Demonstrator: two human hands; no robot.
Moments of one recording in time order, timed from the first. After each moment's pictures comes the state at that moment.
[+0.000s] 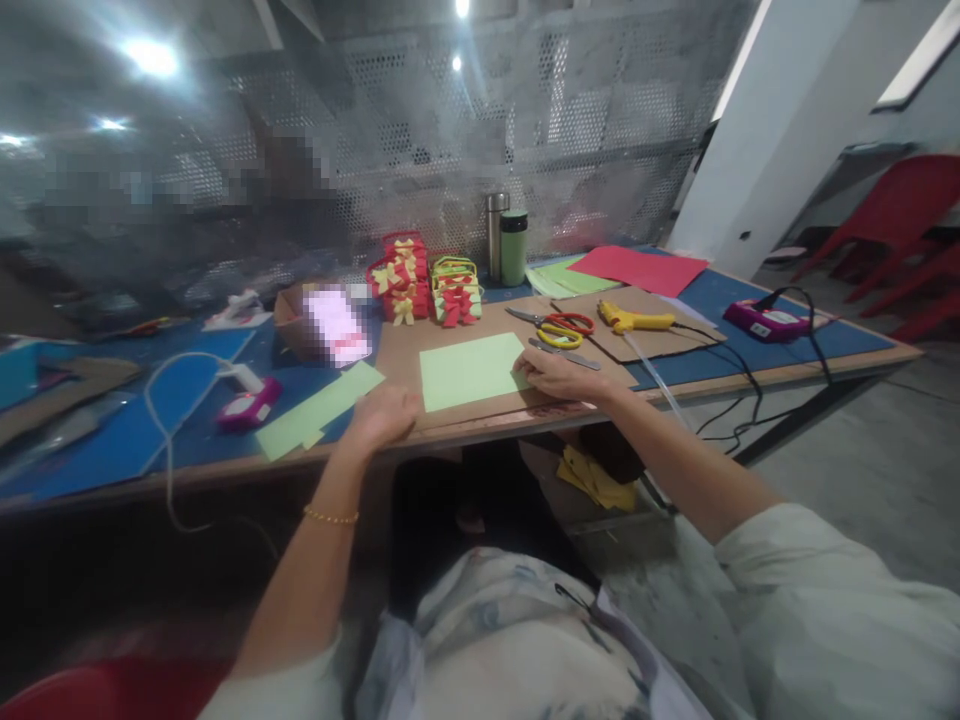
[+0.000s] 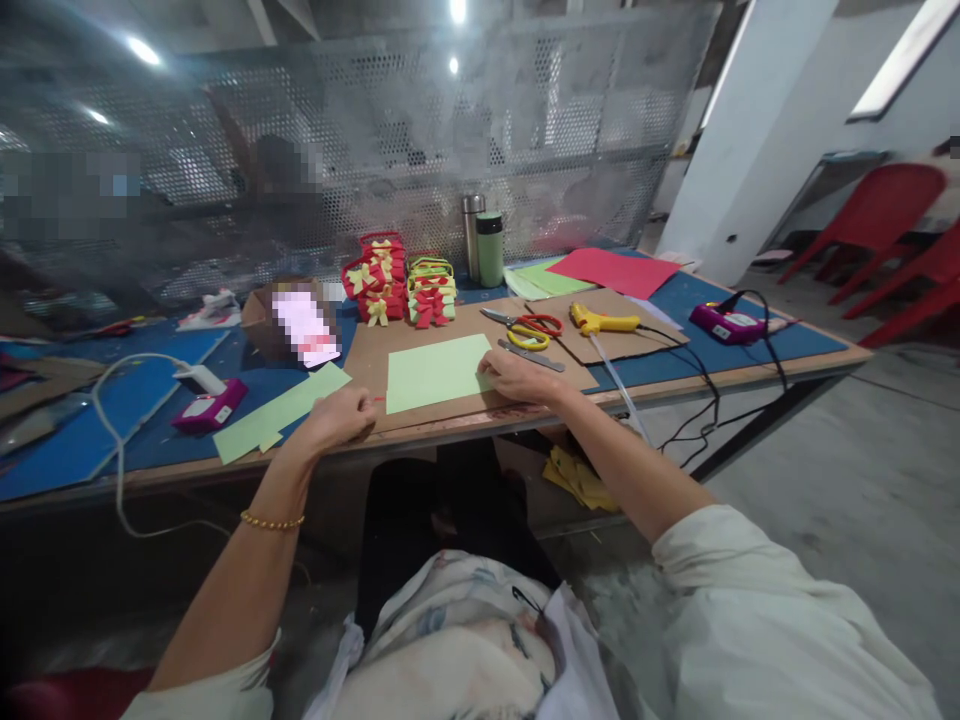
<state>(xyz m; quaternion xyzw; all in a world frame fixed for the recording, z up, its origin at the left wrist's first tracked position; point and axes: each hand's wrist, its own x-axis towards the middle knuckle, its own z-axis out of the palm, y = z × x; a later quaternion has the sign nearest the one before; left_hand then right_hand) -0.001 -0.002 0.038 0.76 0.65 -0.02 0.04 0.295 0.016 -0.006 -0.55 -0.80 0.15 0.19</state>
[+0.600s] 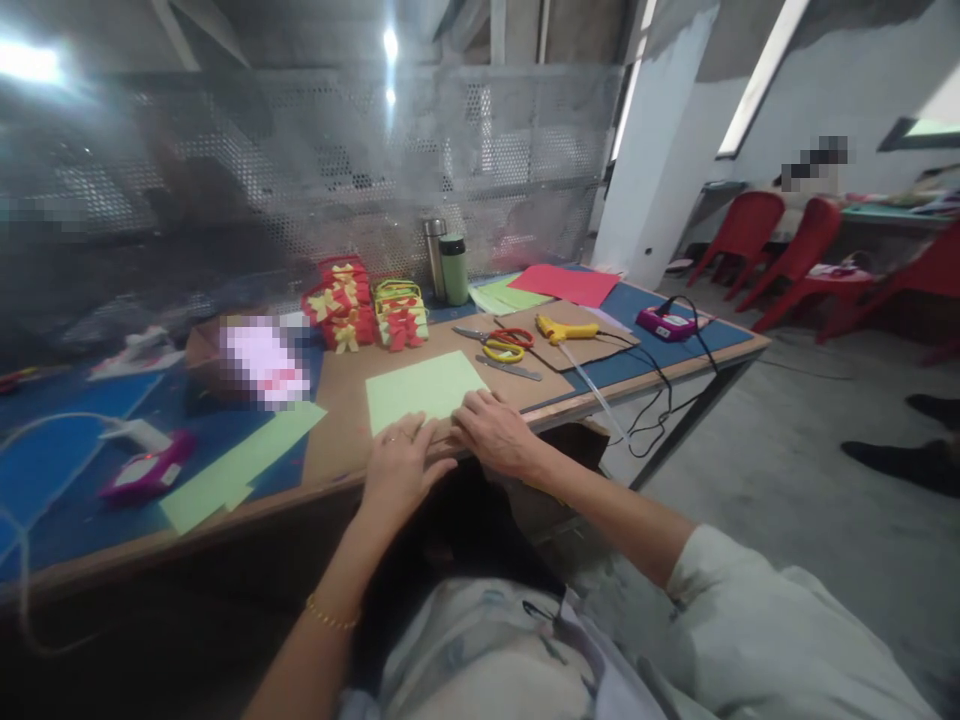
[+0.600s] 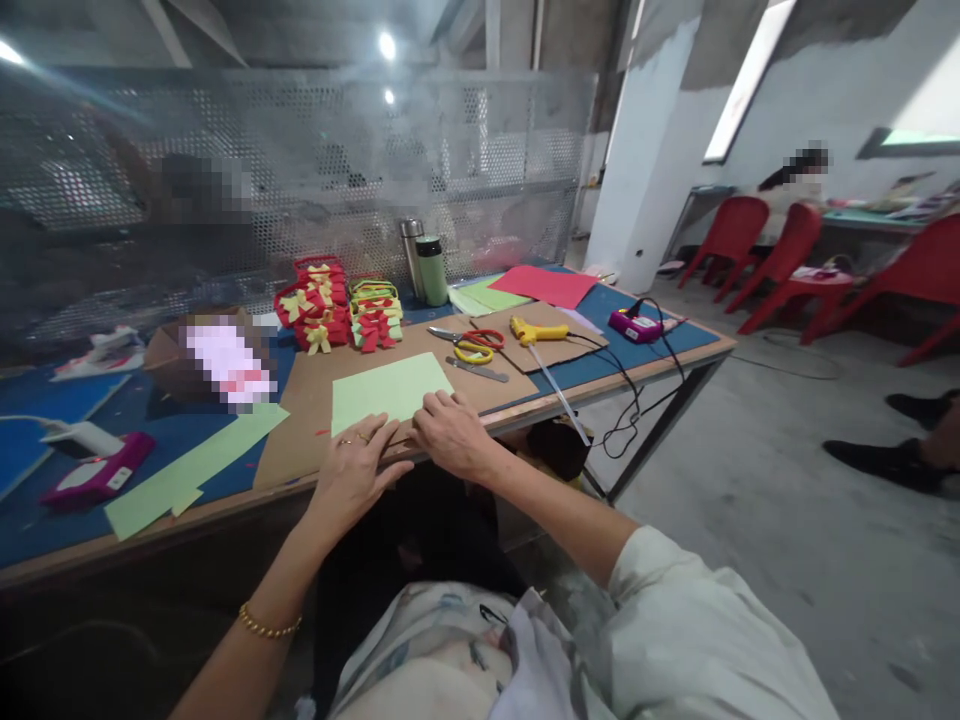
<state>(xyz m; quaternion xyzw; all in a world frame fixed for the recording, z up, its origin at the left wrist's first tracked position) 0.038 -0.018 -0.044 0.89 0.39 0.20 -0.10 0.242 -0.040 -0.033 -0.52 -0.82 -0.15 0.19</state>
